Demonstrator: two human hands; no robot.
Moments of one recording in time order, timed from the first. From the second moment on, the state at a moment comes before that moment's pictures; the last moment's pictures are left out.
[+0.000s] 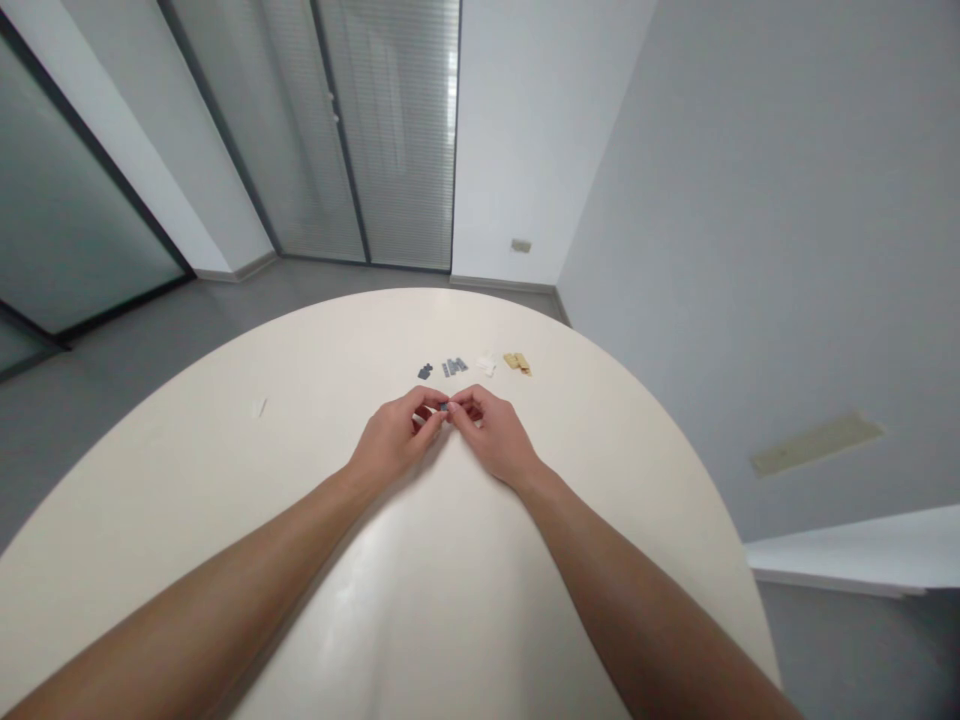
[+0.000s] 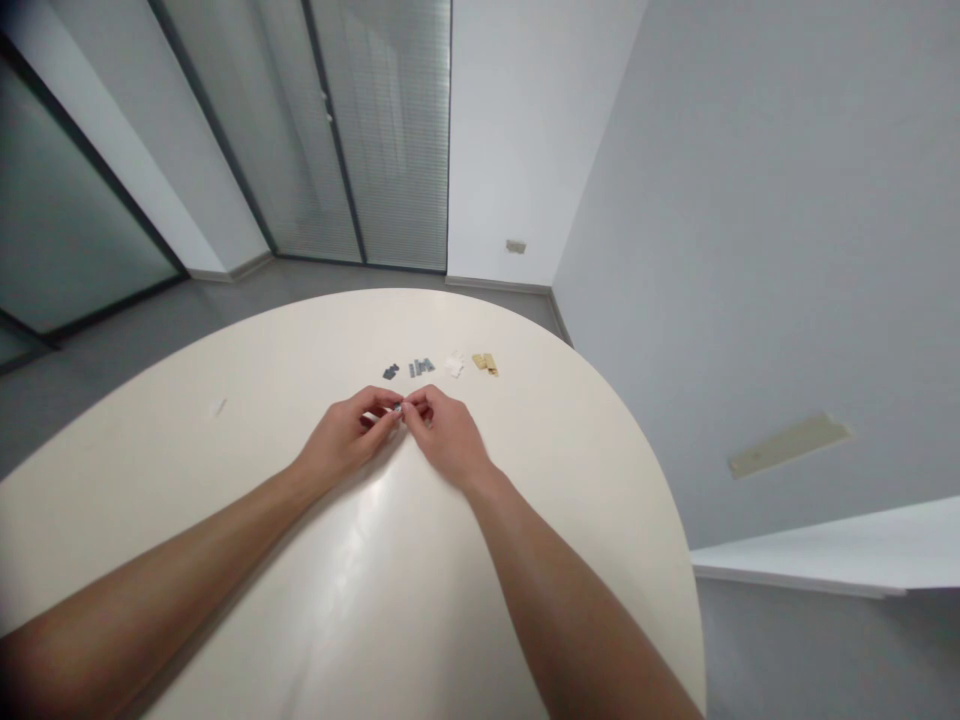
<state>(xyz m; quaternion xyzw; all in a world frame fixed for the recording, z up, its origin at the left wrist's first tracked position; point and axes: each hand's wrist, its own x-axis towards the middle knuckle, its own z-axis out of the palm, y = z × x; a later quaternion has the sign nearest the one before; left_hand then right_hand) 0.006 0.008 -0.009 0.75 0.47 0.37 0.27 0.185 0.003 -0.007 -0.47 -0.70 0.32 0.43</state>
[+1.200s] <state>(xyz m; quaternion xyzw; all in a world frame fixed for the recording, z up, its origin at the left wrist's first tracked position) 0.006 0.007 -0.008 0.77 0.47 0.34 0.28 0.185 0.002 -0.007 -0.49 -0.70 0.32 0.41</state>
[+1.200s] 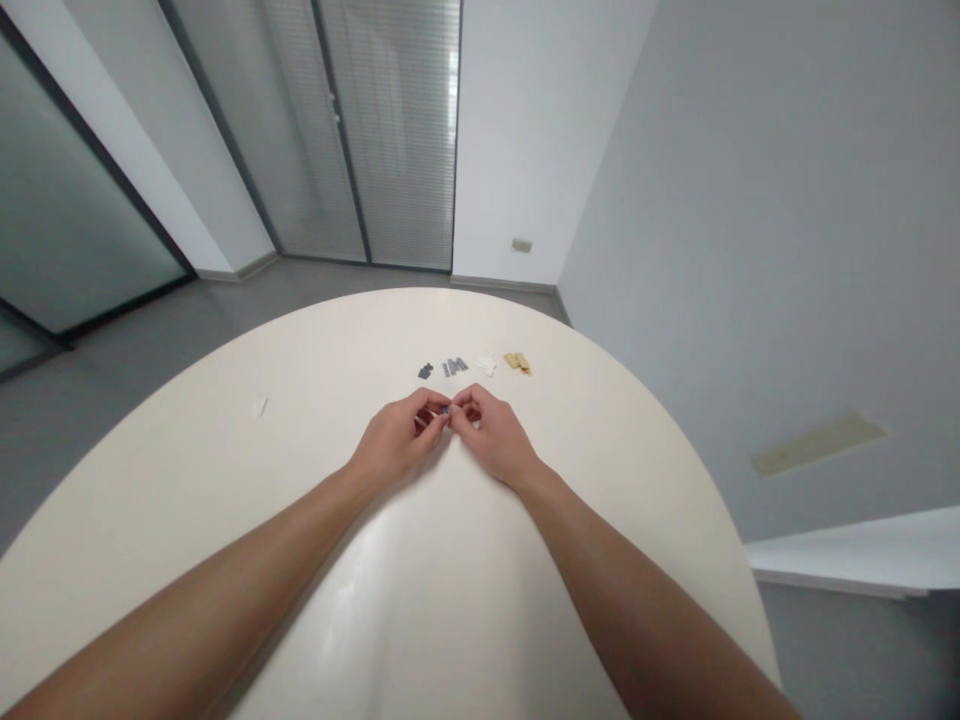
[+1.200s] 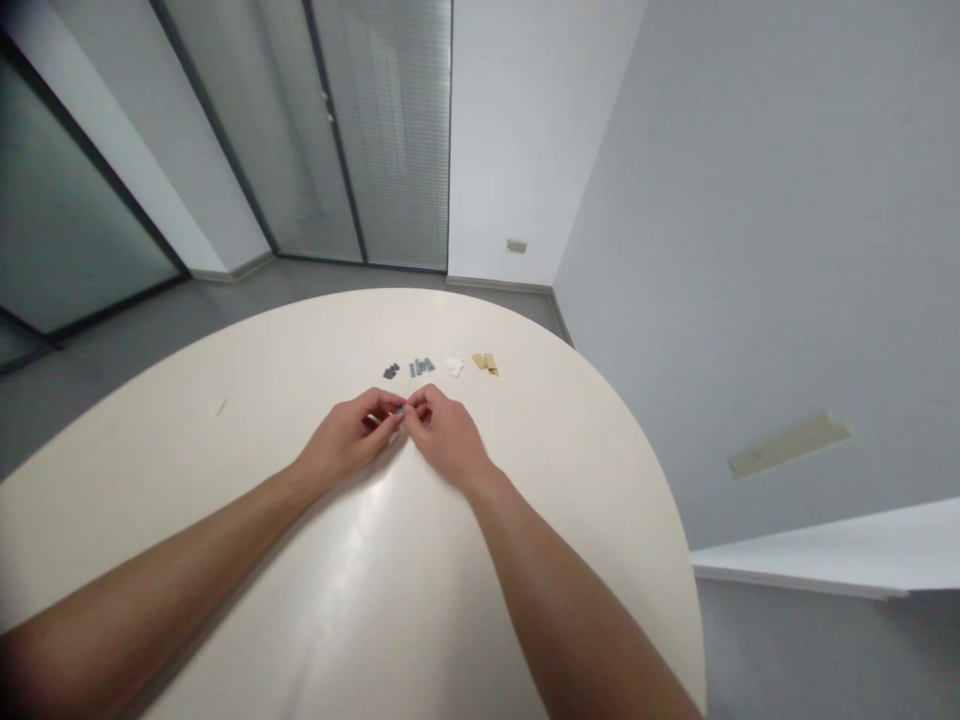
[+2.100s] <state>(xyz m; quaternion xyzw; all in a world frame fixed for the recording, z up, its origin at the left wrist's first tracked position) 0.006 0.006 -0.007 0.76 0.47 0.34 0.29 0.185 0.001 -0.006 -0.49 -0.70 0.32 0.40</state>
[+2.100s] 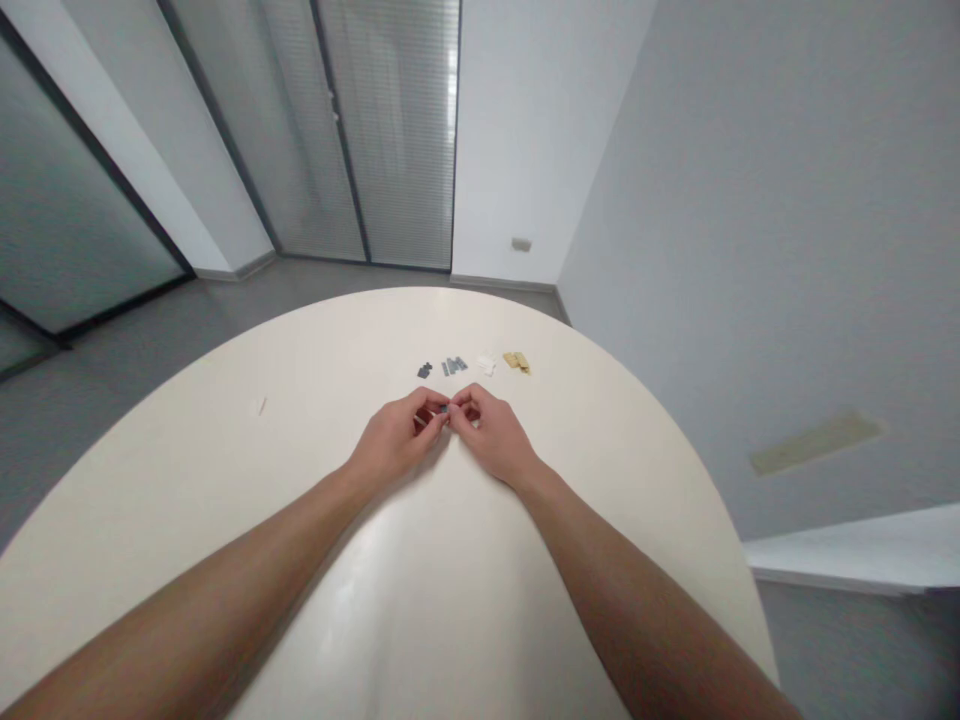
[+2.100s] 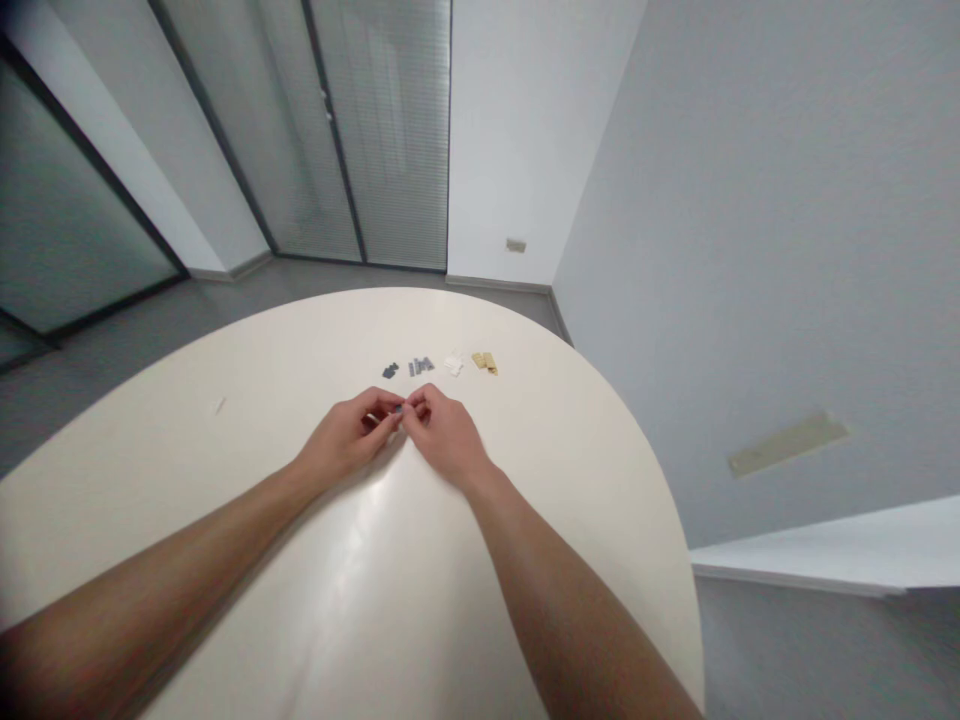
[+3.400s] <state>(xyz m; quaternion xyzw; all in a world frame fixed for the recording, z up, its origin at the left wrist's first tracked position) 0.006 0.007 -0.006 0.74 0.51 0.36 0.25 0.184 0.004 -0.008 -0.46 -0.71 0.30 0.44</state>
